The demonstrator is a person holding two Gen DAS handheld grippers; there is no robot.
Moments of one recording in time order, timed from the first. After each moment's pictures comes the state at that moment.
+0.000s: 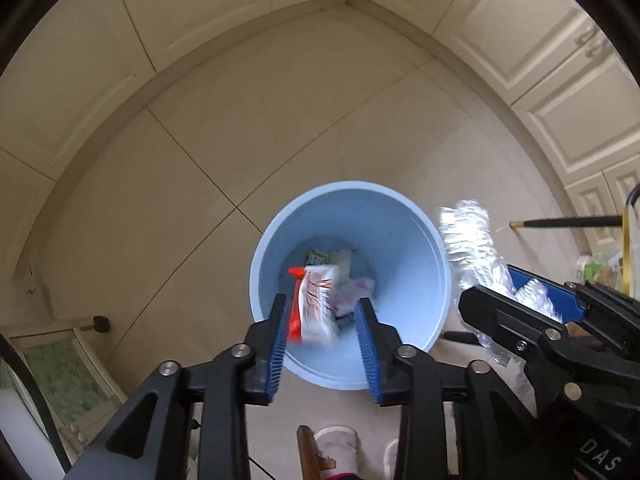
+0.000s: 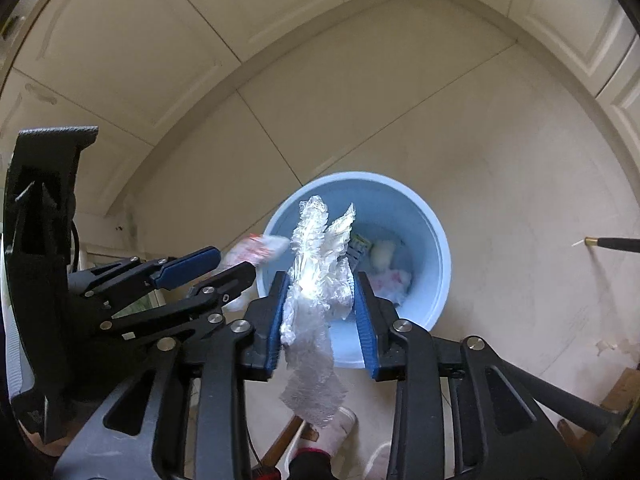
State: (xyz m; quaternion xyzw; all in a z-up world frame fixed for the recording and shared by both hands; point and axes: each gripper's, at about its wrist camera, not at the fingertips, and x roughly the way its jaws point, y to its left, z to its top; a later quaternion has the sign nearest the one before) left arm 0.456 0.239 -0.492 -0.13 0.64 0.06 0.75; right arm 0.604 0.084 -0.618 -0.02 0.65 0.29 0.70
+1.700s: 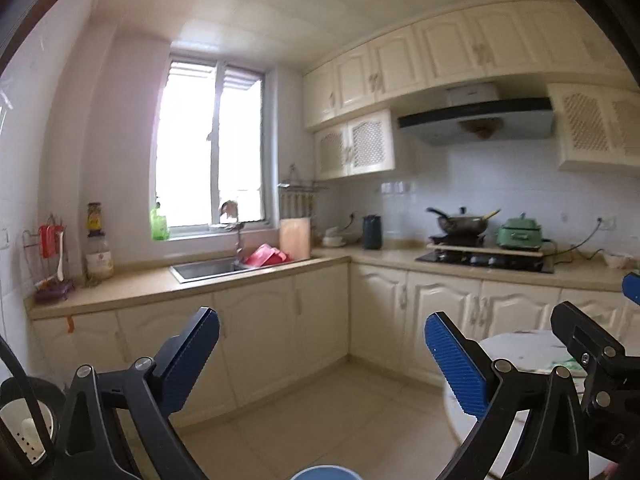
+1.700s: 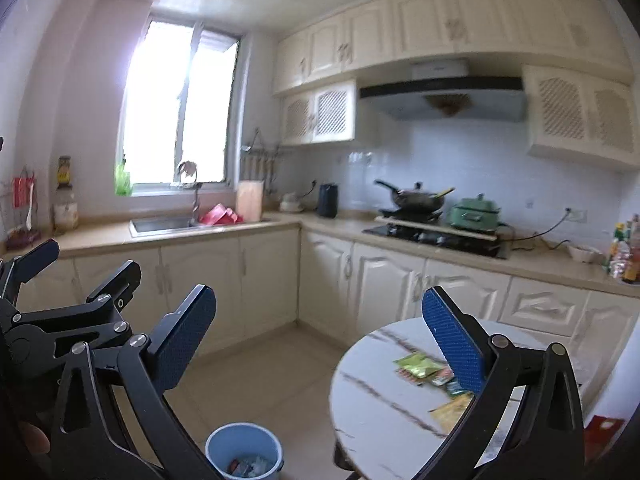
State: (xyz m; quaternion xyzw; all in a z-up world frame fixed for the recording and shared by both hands) left arm 0.045 -0.141 -0.108 0.01 0.06 0.15 0.99; right arm 0.299 -0.133 -0.085 -0.02 0.10 0.11 0.99
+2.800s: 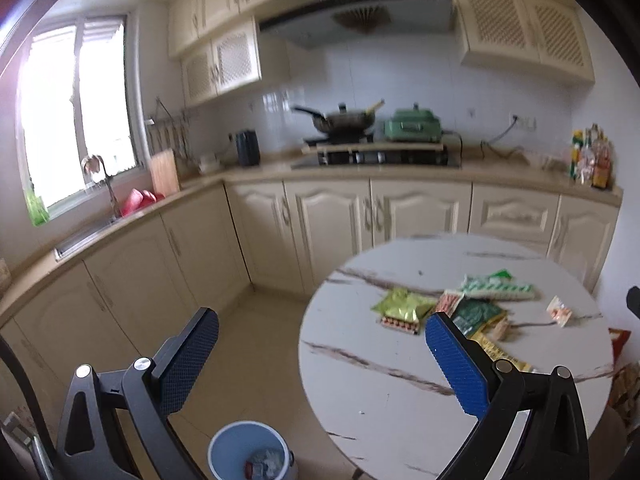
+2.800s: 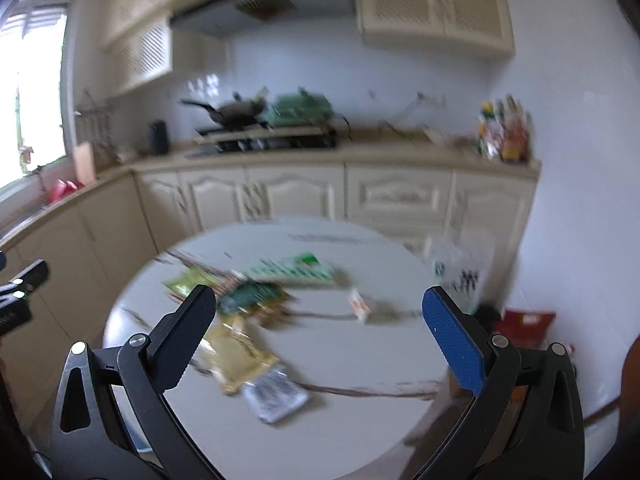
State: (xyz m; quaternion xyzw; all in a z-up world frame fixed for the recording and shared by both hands) left arm 0.218 -0.134 -0.181 0.06 0.24 -0.03 0.97; right arm 0.357 -0.408 -0.191 0.07 0.27 -0.13 0.95
